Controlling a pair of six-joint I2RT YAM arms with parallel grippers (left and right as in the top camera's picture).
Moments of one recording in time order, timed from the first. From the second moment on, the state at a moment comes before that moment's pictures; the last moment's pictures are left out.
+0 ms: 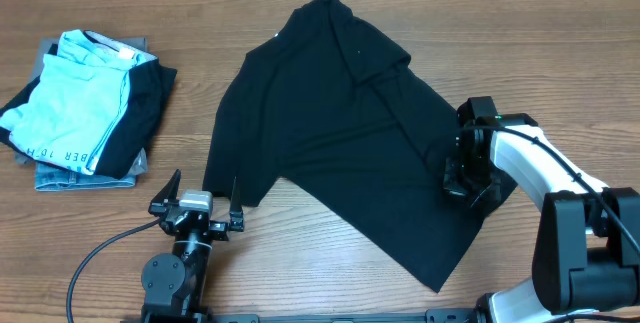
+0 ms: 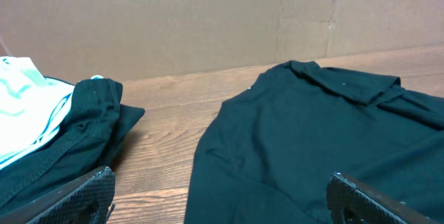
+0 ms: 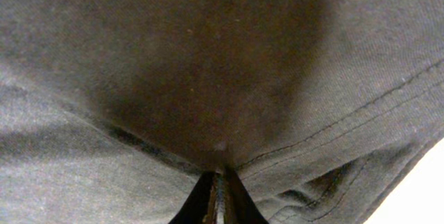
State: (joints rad) left arm -0.10 0.02 0.01 -0.08 0.00 0.06; right arm 0.06 1.71 0.96 -0.96 0.01 0.31
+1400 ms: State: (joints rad) left arm -0.10 0.02 0.01 -0.08 0.00 0.06; right arm -0.38 1.80 1.43 -0.52 0.05 0.20
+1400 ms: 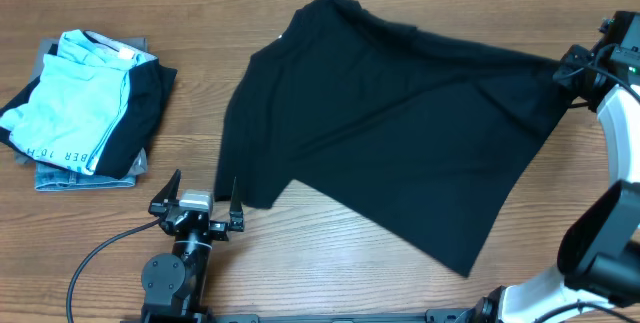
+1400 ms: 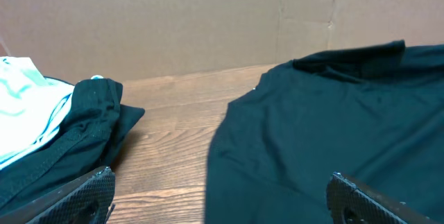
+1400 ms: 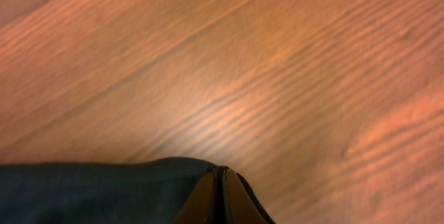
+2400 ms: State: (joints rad) left arm -0.10 0.02 0.01 -0.08 0.00 0.06; right arm -0.39 1.90 1.83 -1.41 -0.44 0.16
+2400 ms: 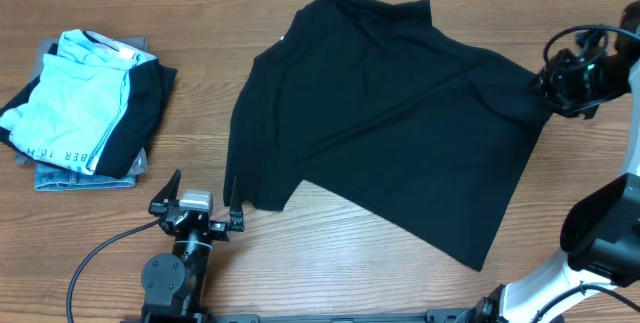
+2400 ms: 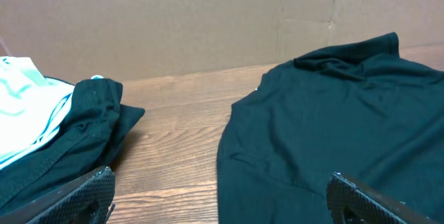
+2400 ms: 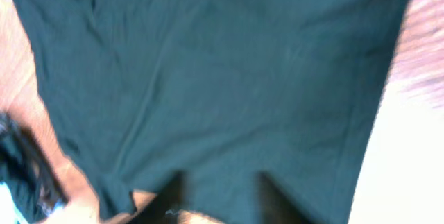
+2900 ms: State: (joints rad) left arm -0.10 0.02 0.01 -0.08 0.00 0.06; right arm -0.15 1.90 1.54 -1.46 -0.37 0.26
